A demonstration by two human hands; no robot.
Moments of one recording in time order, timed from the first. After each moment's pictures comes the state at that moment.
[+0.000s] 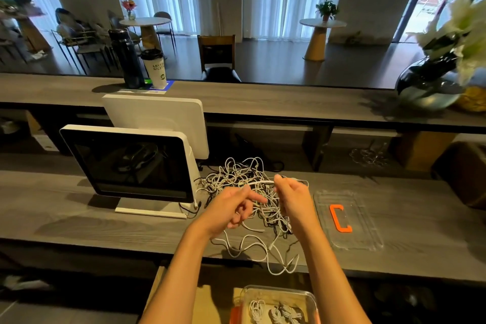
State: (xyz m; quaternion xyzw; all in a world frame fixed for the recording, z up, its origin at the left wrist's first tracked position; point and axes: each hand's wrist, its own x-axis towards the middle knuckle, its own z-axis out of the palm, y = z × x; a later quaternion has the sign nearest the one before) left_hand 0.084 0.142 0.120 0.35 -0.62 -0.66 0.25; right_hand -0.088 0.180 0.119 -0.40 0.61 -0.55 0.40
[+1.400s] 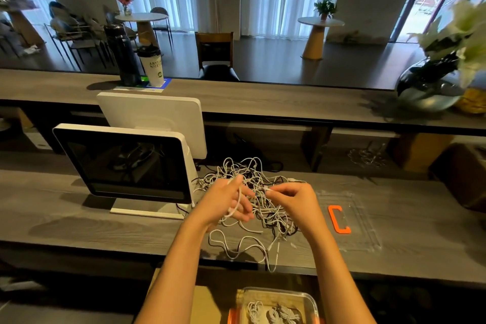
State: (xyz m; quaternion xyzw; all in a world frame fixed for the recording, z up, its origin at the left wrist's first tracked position) left_hand 0.081 0.125 0.135 0.44 -0.56 -0.65 0.27; right_hand -0.103 0.182 0.124 -0.49 0.61 -0.50 0.37
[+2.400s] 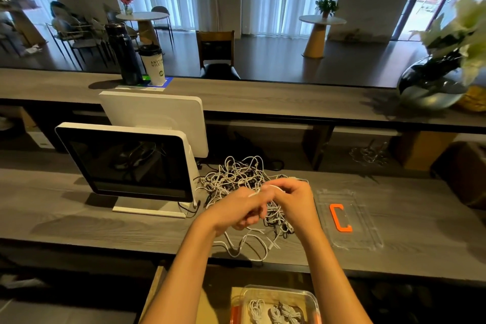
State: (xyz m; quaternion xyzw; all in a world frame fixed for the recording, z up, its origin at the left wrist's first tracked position) left_hand 0.072 0.142 0.147 0.36 -0.67 -0.64 0.12; right_hand -0.085 0.183 0.129 -0.49 0.56 -0.57 0.36
